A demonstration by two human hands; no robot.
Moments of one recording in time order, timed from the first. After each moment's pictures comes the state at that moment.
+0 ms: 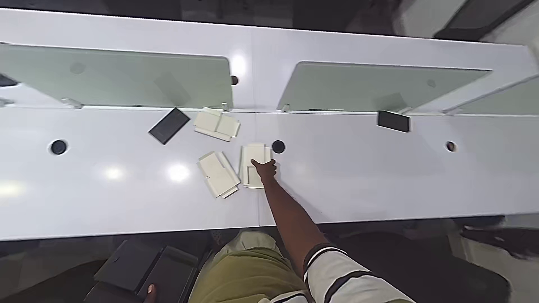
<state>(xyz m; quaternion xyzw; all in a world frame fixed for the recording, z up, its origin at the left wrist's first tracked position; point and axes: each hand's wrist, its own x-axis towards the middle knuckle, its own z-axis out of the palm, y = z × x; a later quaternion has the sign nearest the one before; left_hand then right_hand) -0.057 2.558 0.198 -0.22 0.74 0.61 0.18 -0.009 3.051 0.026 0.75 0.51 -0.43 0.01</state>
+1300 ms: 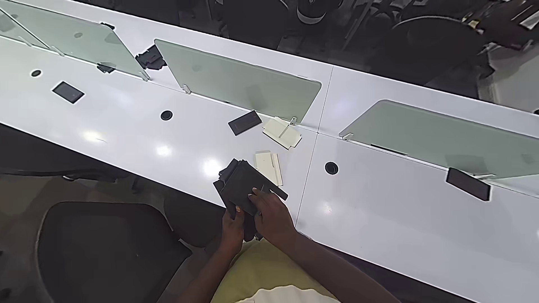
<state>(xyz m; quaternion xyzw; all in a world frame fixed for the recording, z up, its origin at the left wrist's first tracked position) -0.080 2.659 0.241 0.02 0.60 0.75 0.26 -0.026 2.789 0.289 0.11 0.94 -0.29 -0.15</state>
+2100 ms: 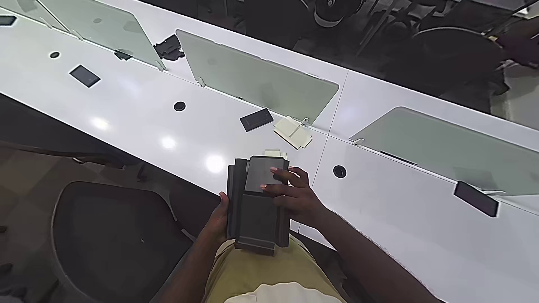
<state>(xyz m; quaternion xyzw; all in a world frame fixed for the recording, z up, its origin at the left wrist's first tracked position) -0.129 2.599 0.270 0.01 0.40 0.77 0.50 -0.039 2.852 0.306 -0.21 0.89 -0.31 -0.24</state>
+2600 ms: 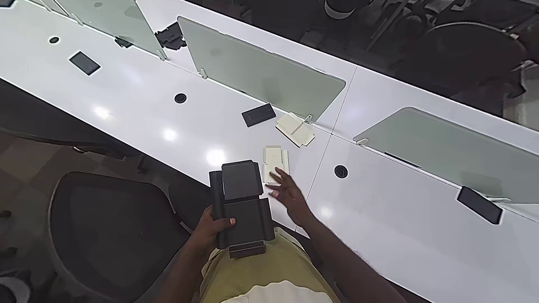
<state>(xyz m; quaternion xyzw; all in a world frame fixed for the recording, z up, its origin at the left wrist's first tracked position) -0.112 2.574 0.273 0.01 0.52 0.76 0.39 -0.033 2.830 0.268 0.15 0.67 -0.72 -0.04</state>
